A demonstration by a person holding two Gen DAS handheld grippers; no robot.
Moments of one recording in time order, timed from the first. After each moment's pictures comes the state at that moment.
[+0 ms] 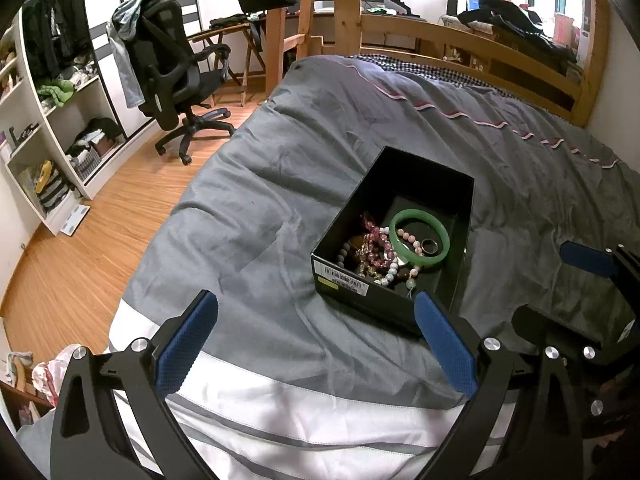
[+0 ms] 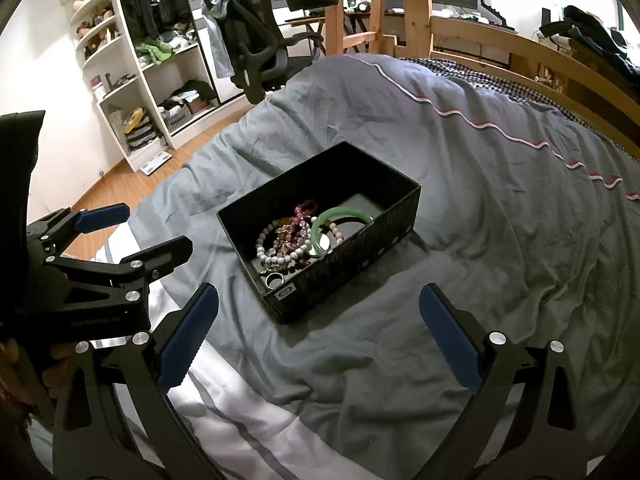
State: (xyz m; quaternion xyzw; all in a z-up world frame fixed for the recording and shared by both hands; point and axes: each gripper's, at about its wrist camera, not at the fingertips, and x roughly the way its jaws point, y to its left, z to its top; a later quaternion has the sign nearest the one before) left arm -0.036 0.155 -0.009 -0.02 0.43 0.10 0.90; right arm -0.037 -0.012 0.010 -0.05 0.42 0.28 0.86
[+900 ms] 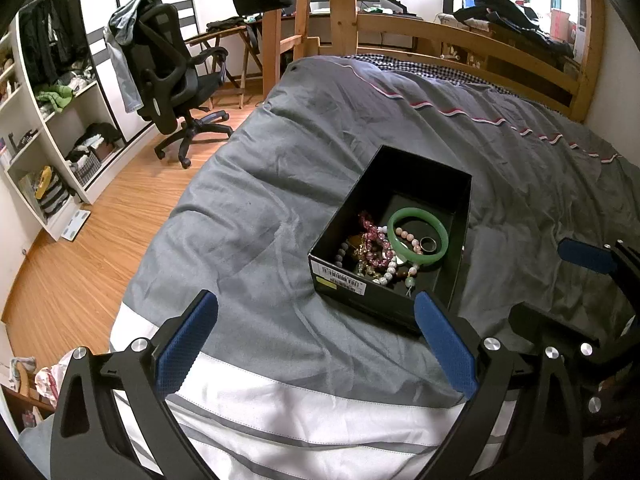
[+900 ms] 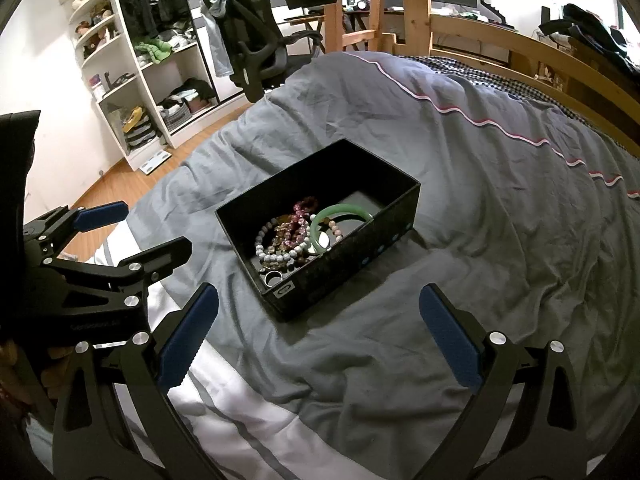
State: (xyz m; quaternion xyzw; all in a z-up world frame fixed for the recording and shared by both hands) left arm -0.036 0.153 -0.009 -0.01 0.43 0.10 0.90; right arm -0.038 -0.011 0.007 -0.05 0.42 0.28 0.86
